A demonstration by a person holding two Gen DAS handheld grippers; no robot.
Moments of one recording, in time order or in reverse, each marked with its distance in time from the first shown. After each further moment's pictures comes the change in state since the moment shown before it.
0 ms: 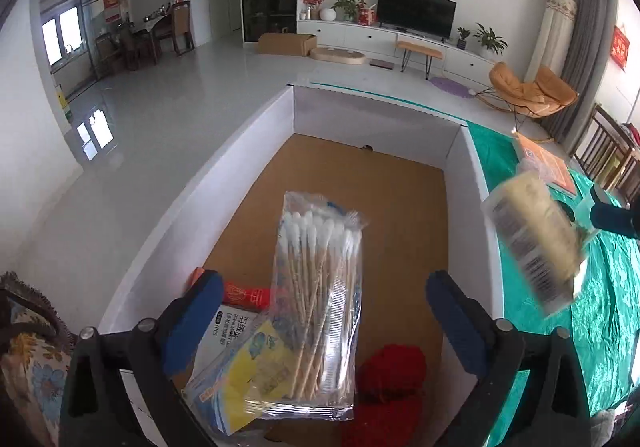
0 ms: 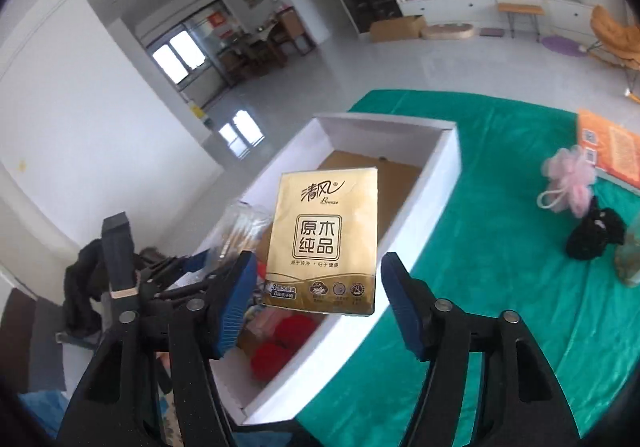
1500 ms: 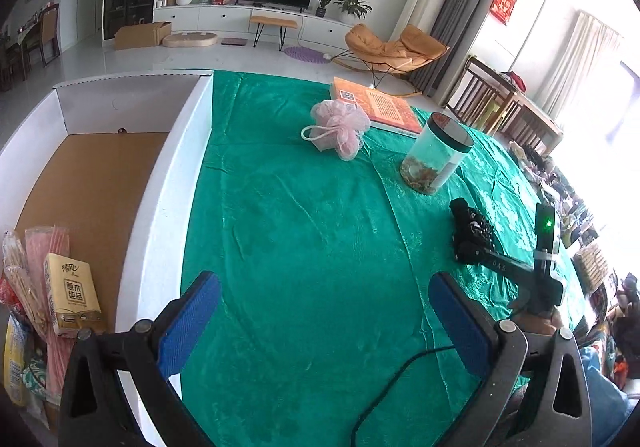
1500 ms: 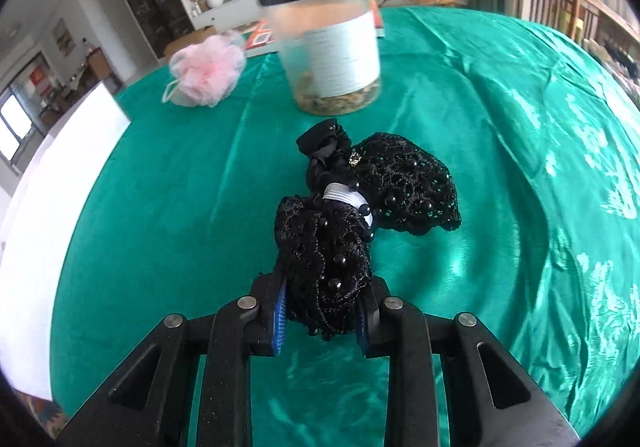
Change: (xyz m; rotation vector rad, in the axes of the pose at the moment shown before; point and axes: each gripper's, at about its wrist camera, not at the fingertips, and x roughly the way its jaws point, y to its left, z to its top) left arm 0.021 -0.232 -0.035 0.218 0.117 -0.480; right arm -0.096 -0.286 -0.174 0.391 -0.134 -0.689
